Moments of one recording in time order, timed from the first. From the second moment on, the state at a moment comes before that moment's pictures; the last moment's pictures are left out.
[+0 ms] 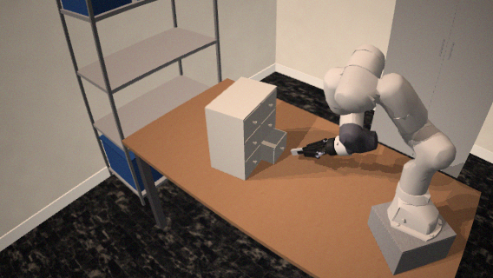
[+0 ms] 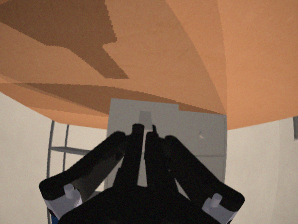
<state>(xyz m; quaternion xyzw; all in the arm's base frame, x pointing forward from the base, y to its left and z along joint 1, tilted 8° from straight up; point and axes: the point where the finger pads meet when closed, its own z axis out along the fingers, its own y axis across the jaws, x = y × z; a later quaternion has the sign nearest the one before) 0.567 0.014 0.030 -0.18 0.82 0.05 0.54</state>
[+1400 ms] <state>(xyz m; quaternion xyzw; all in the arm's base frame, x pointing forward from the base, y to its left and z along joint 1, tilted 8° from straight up) 0.574 0.018 0.032 -0.18 0.82 0.05 0.54</state>
